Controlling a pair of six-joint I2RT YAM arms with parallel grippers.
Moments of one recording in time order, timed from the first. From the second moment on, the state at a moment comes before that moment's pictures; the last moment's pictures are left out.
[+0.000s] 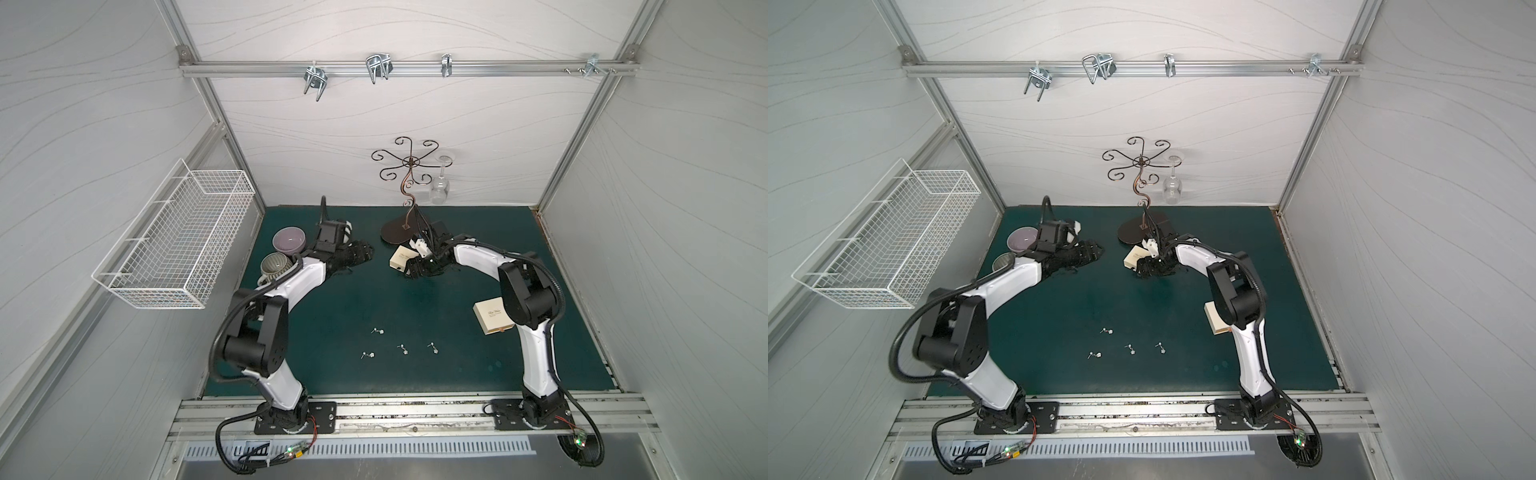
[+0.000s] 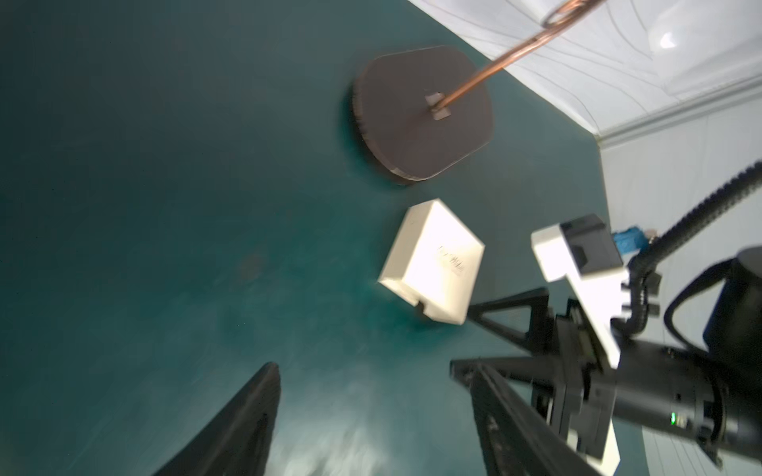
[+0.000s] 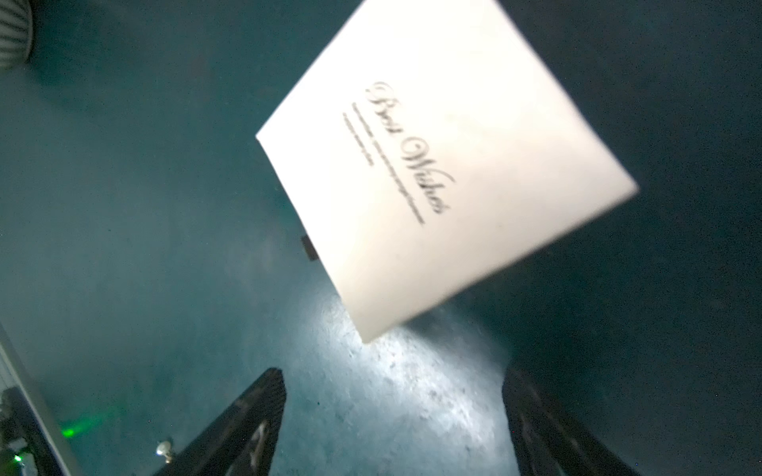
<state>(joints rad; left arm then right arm) -0.25 1.77 1.22 -0.21 0.33 -0.54 0.53 2.11 1.54 -0.53 -0.40 0.18</state>
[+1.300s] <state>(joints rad) -0.48 2.11 1.31 -0.05 0.58 -0.54 0.47 2.22 1.66 -0.33 -0.41 0.56</state>
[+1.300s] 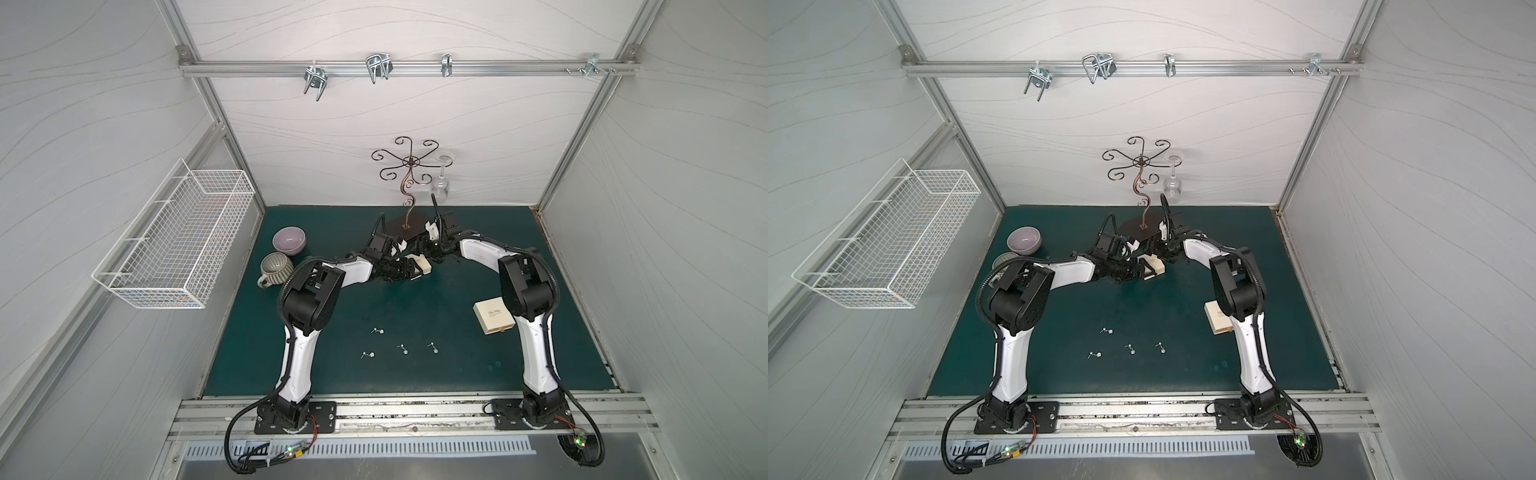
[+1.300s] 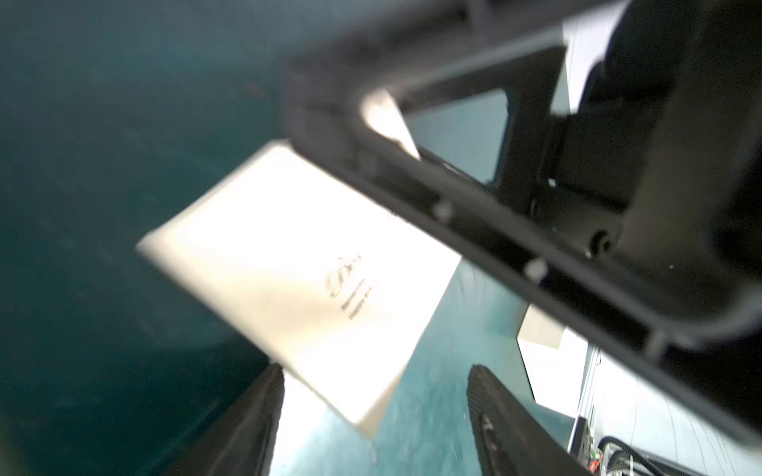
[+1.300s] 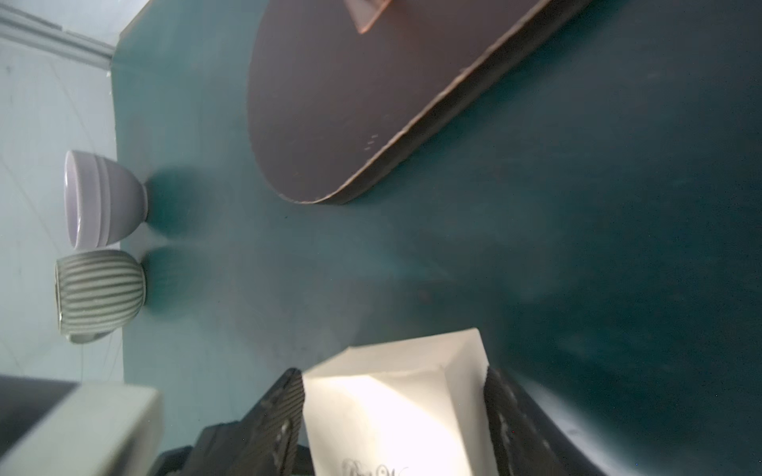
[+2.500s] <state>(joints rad) -0.45 1.48 0.95 -0.14 0.44 -0.51 0.61 2.10 1.57 -0.44 -0.49 0.44</state>
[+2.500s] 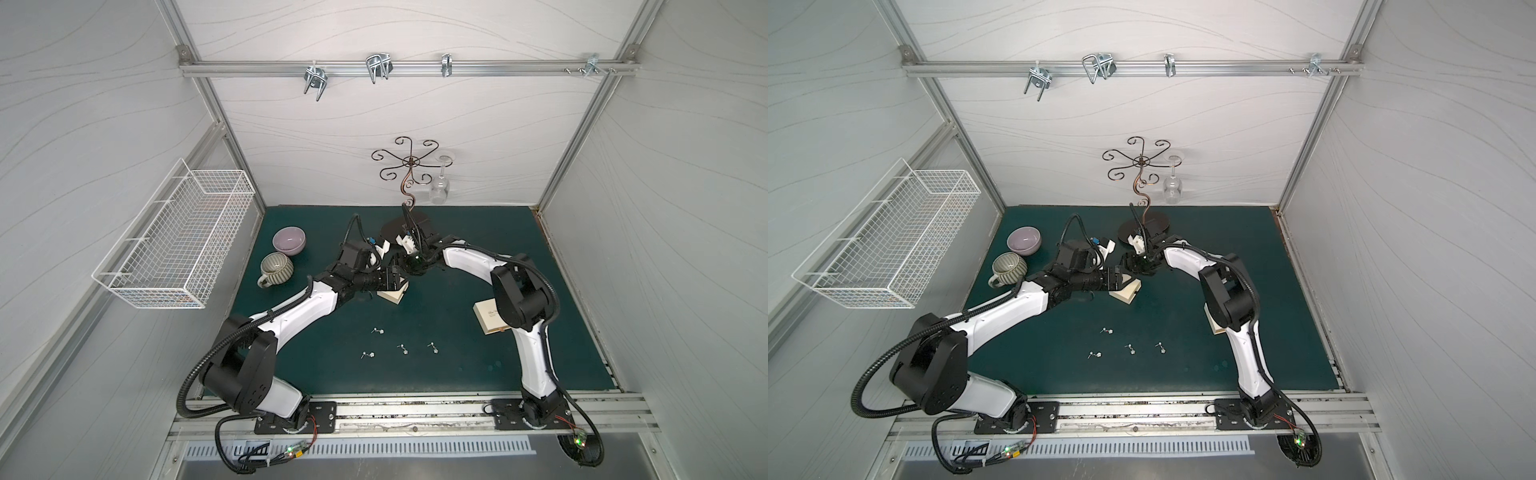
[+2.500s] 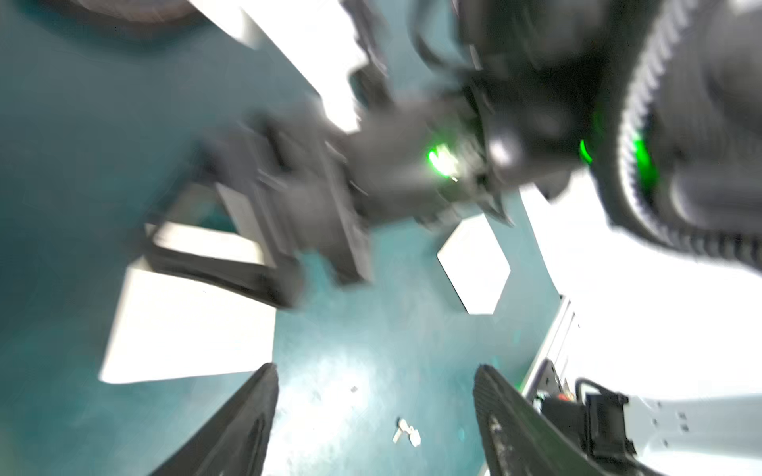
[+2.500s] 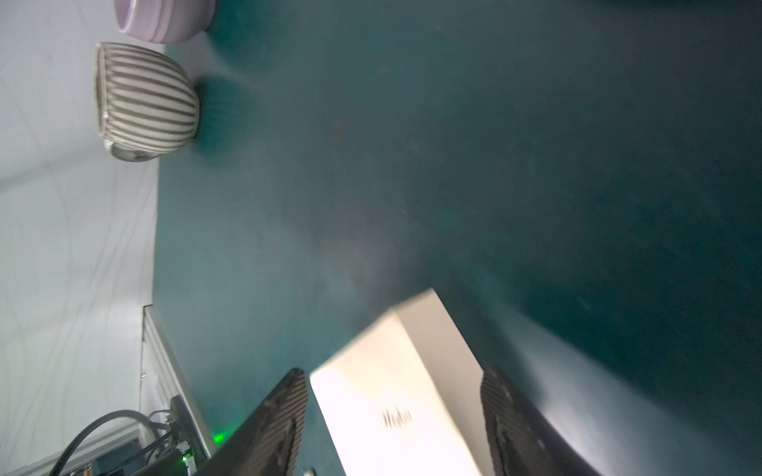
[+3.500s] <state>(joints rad) -0.32 1.81 1.02 -0.09 0.51 -0.67 0.63 1.91 1.05 -0.01 -0.43 0.76</state>
